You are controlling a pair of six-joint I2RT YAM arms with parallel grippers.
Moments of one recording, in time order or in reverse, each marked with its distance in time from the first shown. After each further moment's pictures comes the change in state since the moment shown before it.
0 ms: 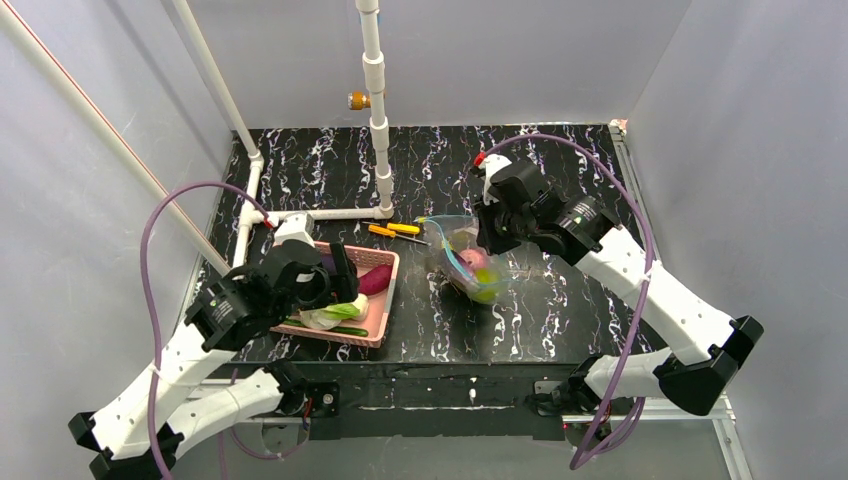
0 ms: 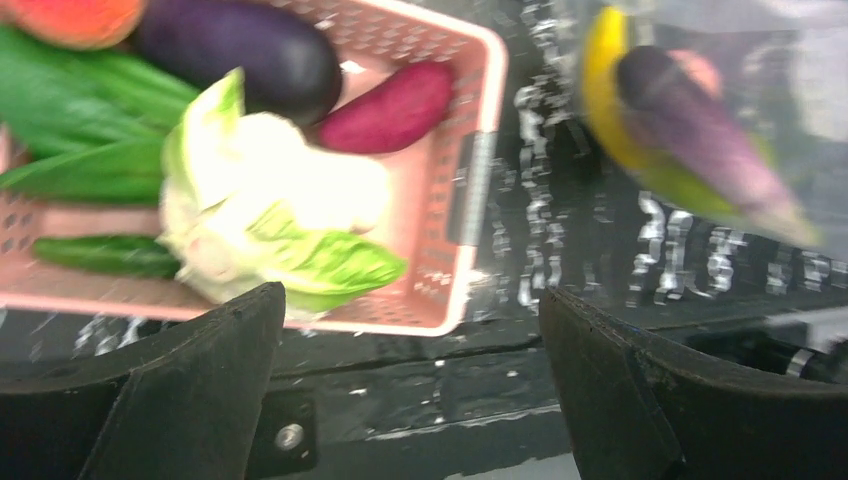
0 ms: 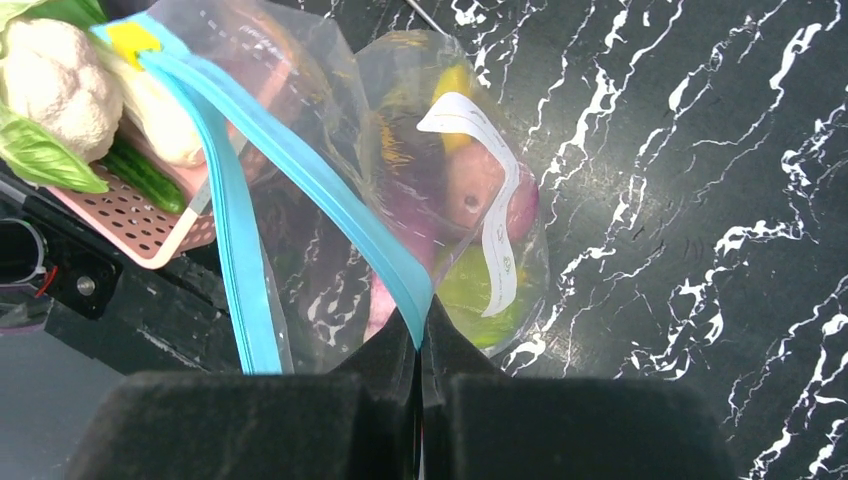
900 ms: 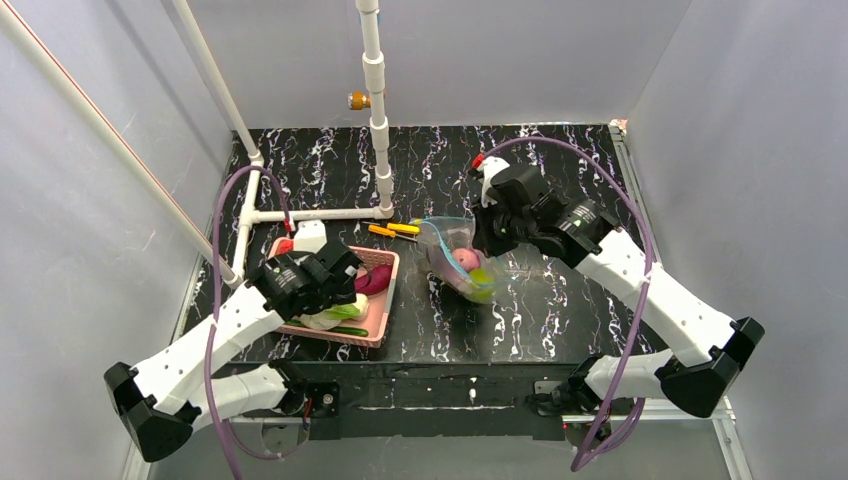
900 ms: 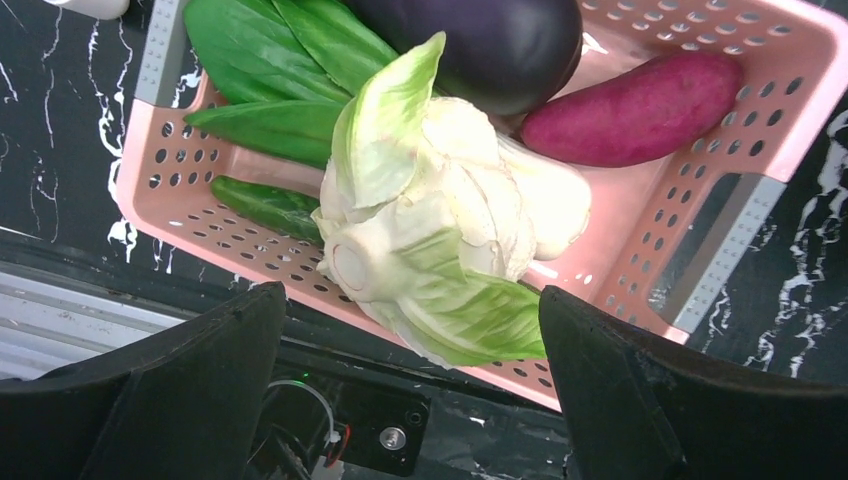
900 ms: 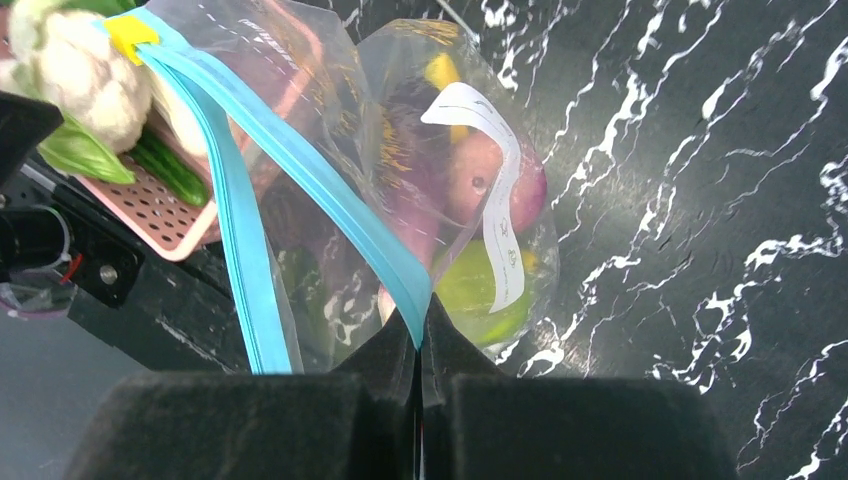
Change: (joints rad) left arm 0.001 0.237 -0.053 -0.211 -0.278 -0.126; right arm 0.000 -0.016 -0.011 0.040 -0.051 0.002
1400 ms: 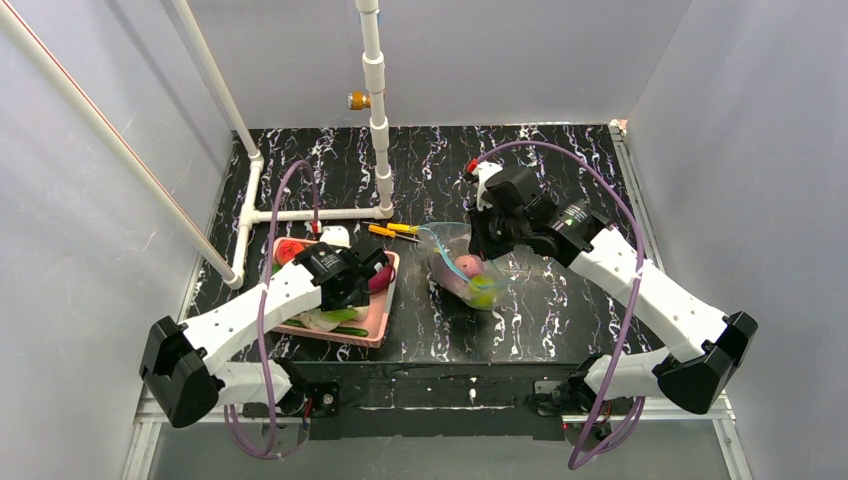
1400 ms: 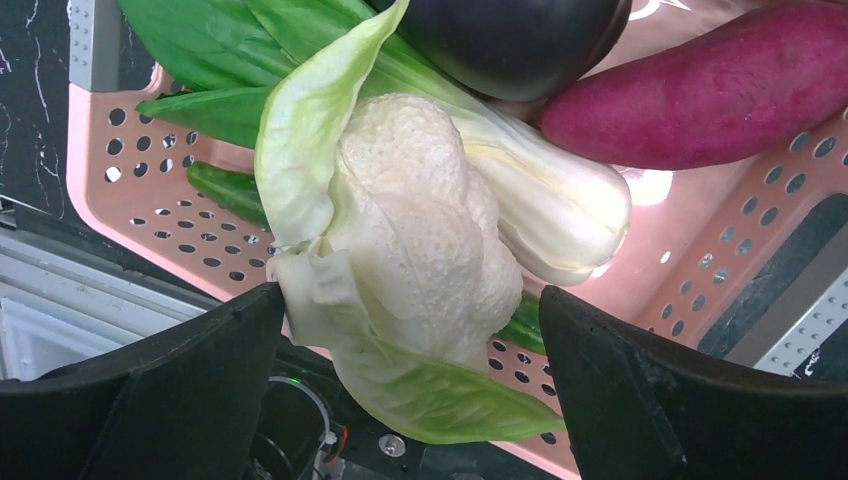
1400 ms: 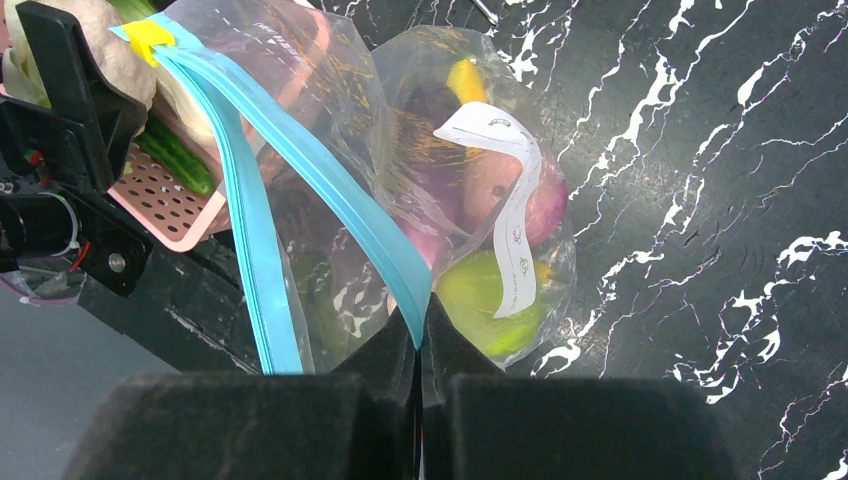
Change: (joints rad) left arm 0.000 0.220 -0.062 0.074 0.022 -0.021; right arm 0.000 0.024 -0.040 0.008 -0.043 0.016
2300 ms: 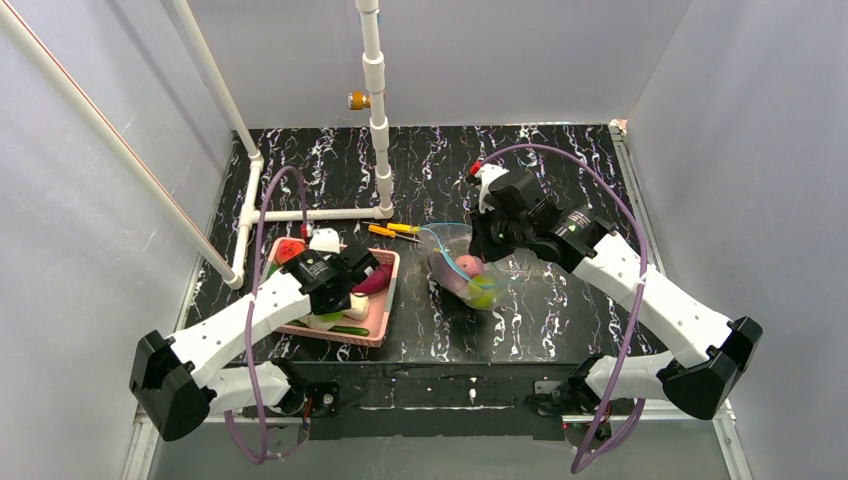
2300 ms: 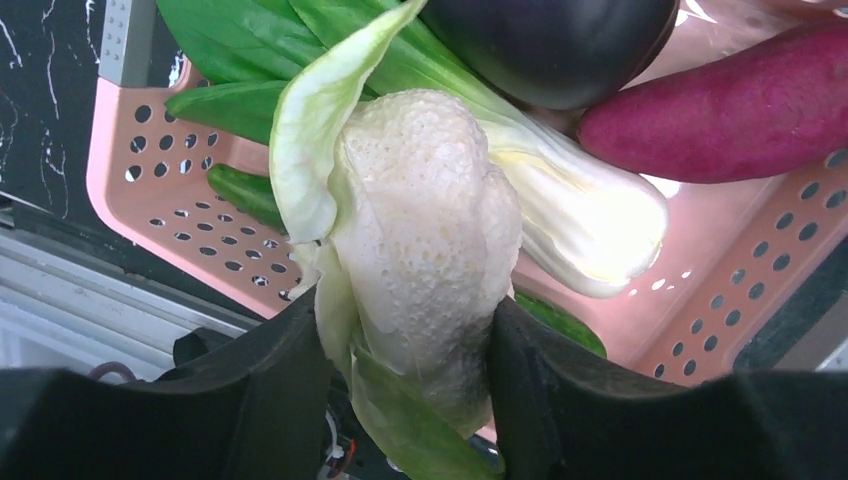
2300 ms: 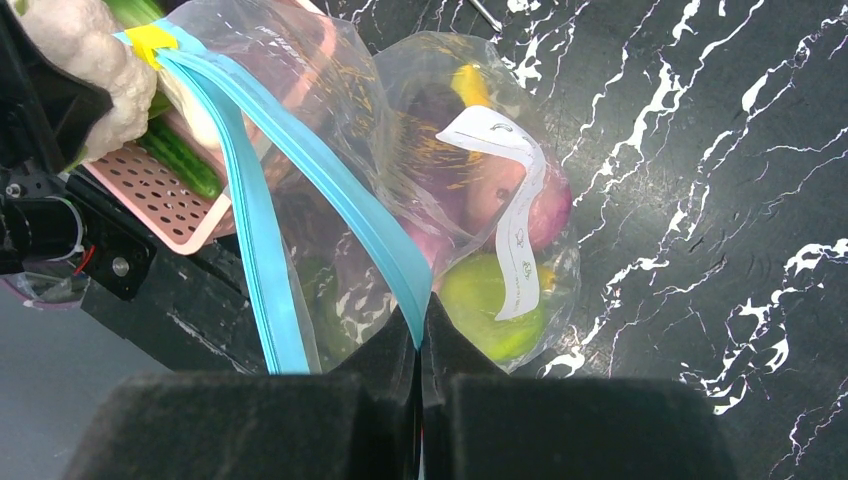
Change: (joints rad) left arm 0.021 -0.050 -0.058 0.011 -0.032 -0.019; right arm 0.000 -0.034 -0.047 0.045 -0.003 0.005
